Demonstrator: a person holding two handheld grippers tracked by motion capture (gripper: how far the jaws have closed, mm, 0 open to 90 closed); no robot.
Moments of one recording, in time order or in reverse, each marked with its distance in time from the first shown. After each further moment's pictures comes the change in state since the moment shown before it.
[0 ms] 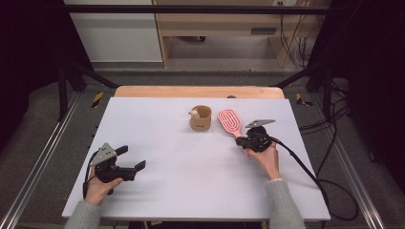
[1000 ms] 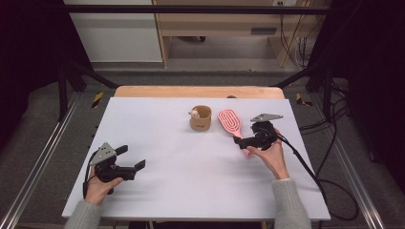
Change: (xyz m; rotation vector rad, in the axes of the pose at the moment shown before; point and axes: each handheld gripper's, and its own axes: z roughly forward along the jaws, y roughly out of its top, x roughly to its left) left arm 0.001 0.001 0.000 0.000 0.003 -0.008; right arm 0.004 0.019 -0.027 -0.087 -0.088 0.012
